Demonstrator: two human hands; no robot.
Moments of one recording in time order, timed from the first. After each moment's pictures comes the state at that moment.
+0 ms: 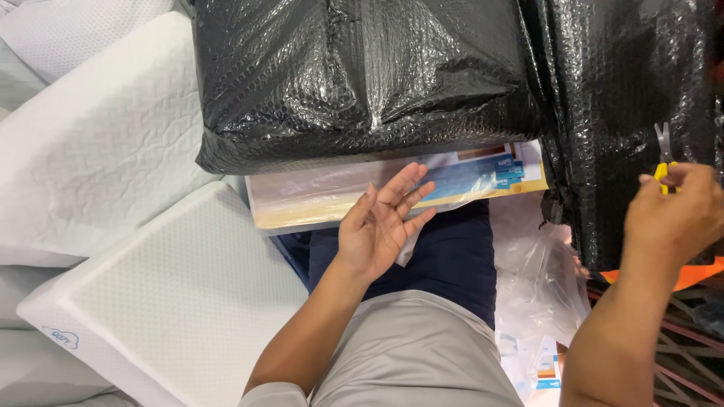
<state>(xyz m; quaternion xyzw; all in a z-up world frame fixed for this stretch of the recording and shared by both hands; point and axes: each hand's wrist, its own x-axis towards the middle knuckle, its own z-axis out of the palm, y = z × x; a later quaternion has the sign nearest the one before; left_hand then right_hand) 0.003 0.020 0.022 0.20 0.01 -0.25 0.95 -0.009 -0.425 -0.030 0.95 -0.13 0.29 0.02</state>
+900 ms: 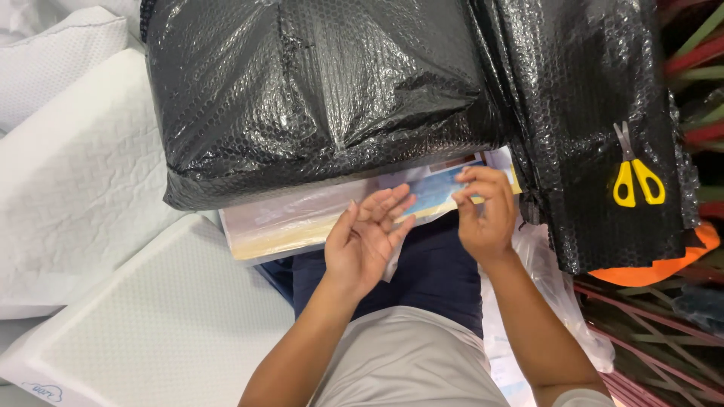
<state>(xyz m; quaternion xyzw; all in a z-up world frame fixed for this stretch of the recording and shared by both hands) 0.016 -0.009 -0.001 0.19 0.05 -0.21 0.96 0.039 -0.219 0.001 0.79 0.19 0.37 -0.45</state>
